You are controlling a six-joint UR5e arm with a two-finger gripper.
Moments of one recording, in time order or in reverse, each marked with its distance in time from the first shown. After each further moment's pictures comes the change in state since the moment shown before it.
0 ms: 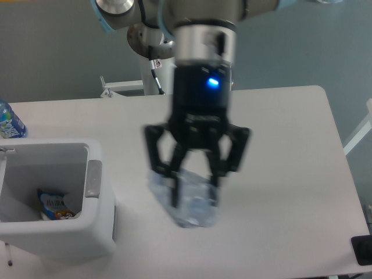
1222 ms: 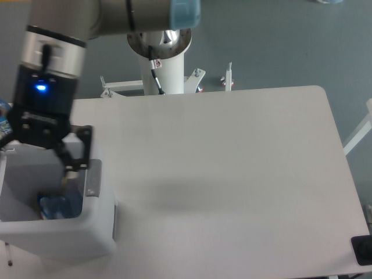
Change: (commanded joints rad) arm 0.013 0.031 -0.124 -0.003 0.009 0.020
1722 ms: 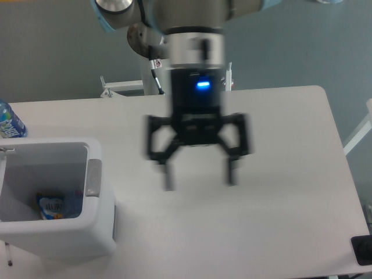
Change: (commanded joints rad) arm 0.295 0.012 -0.060 -0.012 0.081 0.351
